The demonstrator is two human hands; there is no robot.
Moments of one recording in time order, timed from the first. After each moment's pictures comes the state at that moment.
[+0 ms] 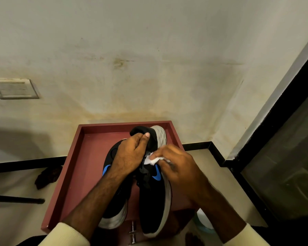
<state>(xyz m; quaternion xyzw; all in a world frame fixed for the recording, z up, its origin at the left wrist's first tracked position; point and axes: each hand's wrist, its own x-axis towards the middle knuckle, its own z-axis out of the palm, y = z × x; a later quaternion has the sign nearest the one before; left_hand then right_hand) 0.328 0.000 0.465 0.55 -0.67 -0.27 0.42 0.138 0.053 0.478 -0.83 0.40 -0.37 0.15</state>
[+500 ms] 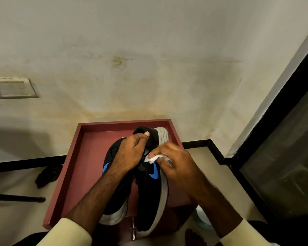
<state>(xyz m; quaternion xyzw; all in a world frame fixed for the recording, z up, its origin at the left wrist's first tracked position) 0.326 0.004 0.466 0.54 -0.66 -0.31 0.42 0.145 0.056 0.480 -0.80 0.43 -0.36 0.20</state>
